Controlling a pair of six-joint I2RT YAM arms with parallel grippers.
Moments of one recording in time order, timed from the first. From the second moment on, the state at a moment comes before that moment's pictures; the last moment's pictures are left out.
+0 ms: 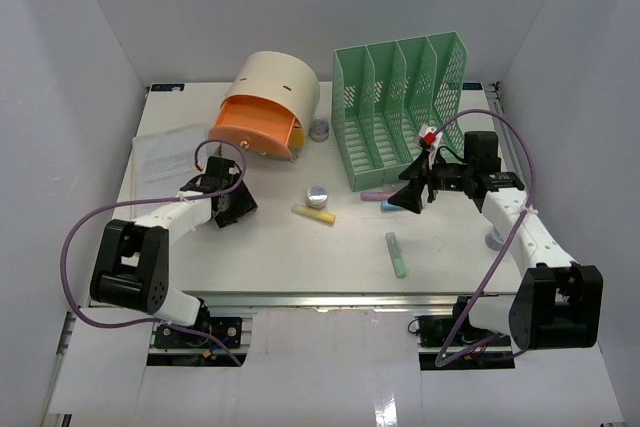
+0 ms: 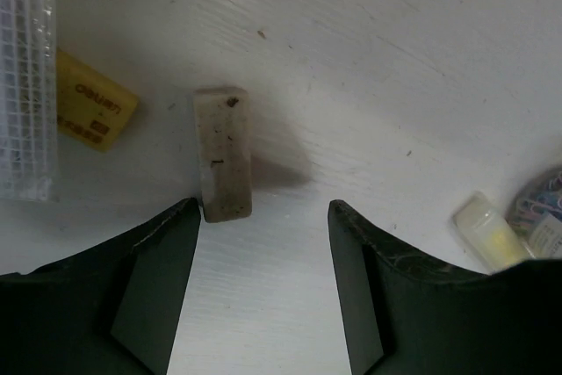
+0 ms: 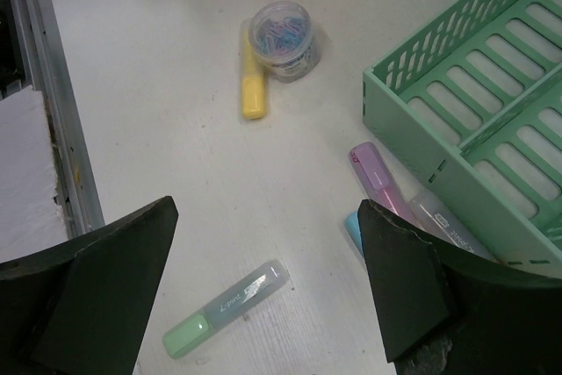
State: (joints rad) left arm -0.22 1.46 0.74 -0.32 -0.05 -0.68; right arm 0.09 1.24 0.88 -0.40 -1.04 -0.49
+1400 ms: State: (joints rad) left arm -0.30 0.87 0.70 -0.24 0.22 -0.70; right arm 0.06 1.23 0.88 -0.40 -1.06 -0.49
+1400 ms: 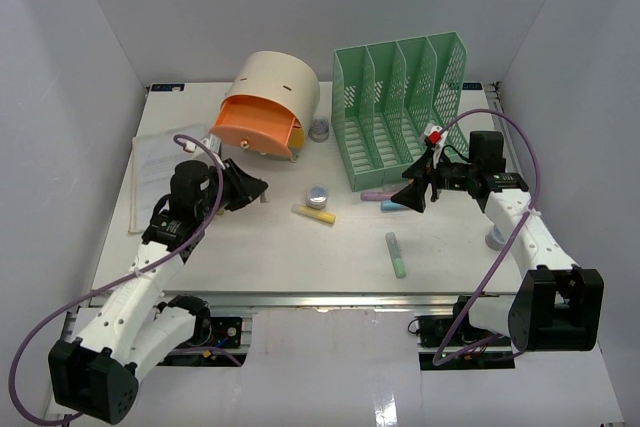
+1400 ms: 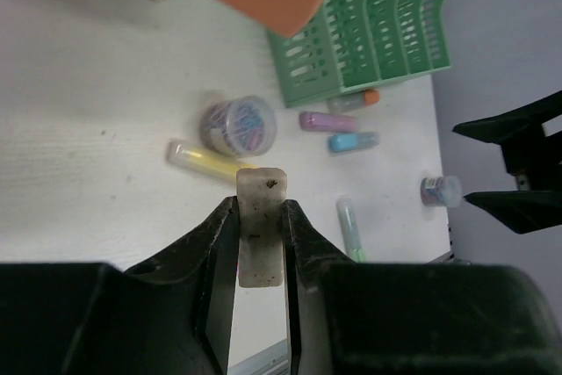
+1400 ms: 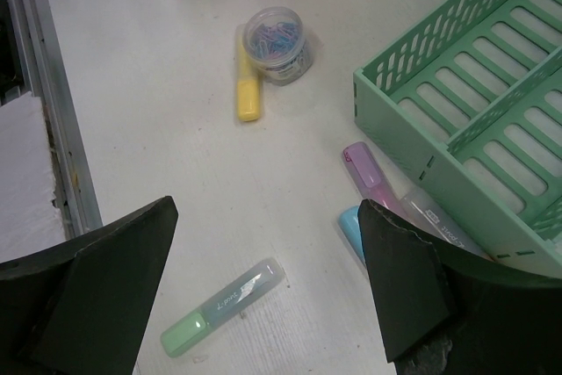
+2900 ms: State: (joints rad) left arm -0.30 1.51 1.41 -0.29 -0.10 -0.58; right arm 0.04 1.23 0.88 -0.40 -1.03 -0.53
